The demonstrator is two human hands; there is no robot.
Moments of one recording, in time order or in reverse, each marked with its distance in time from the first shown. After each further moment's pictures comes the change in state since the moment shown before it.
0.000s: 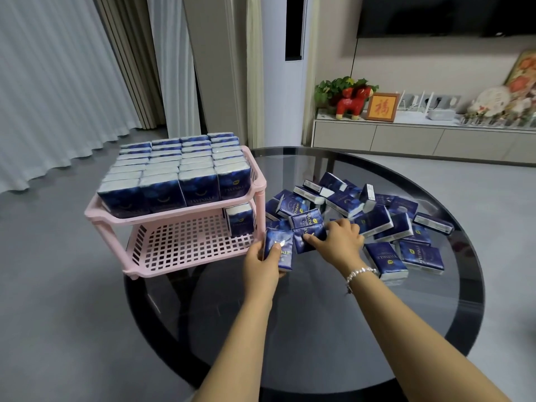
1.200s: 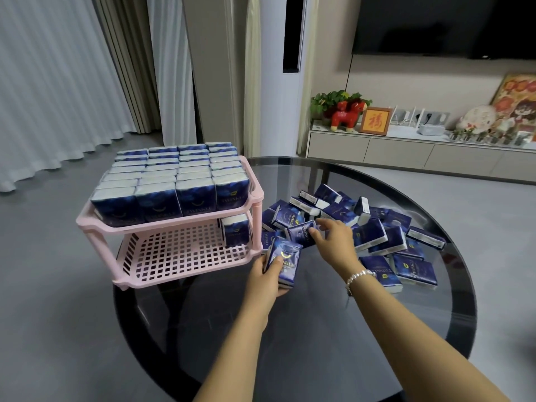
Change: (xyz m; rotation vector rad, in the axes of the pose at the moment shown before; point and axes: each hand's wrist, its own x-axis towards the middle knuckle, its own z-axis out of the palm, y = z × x) left_hand -0.010 0.011 0.004 -0.085 -0.192 -0.120; right_hand 0.021 0.004 -0.007 0.246 0.125 -0.137
